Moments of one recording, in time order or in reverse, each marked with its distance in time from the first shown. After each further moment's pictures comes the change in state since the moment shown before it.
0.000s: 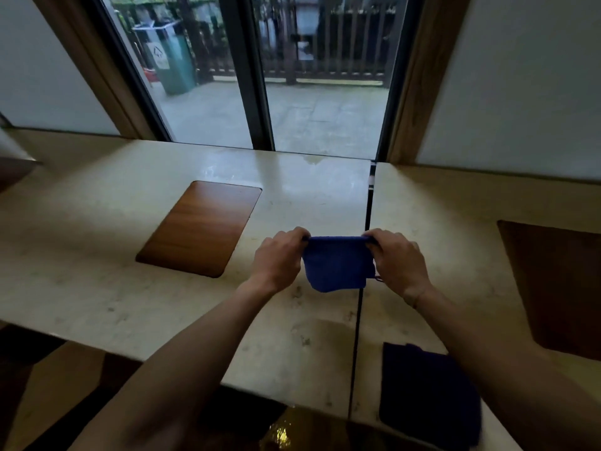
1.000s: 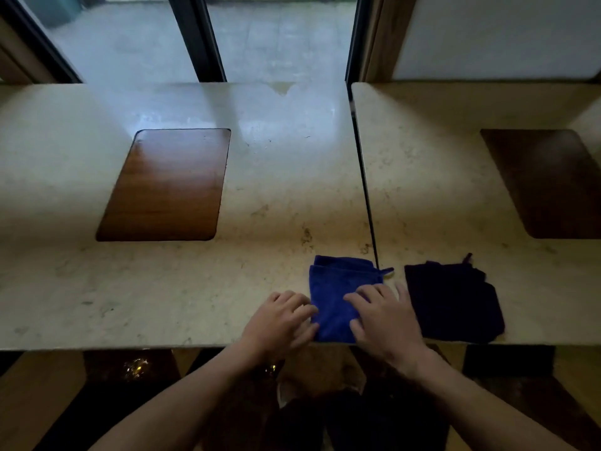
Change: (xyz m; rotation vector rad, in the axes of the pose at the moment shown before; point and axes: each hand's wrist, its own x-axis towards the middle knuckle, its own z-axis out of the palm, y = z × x) left_hand -0.171 -0.109 0.069 -0.032 -0.400 0.563; right_hand -0.180 -0.111 0.093 -0.397 -0.521 0.189
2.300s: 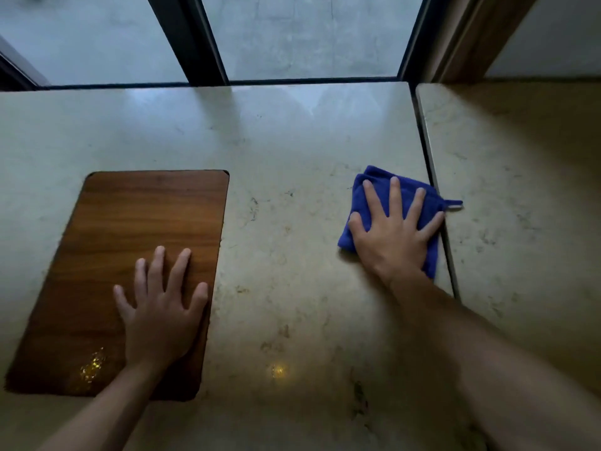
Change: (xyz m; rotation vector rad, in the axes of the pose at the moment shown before) left_hand 0.099 -0.313 -0.034 0.187 0.049 -0.902; right_hand 0.421 0.045 0.009 0.108 0.100 0.478
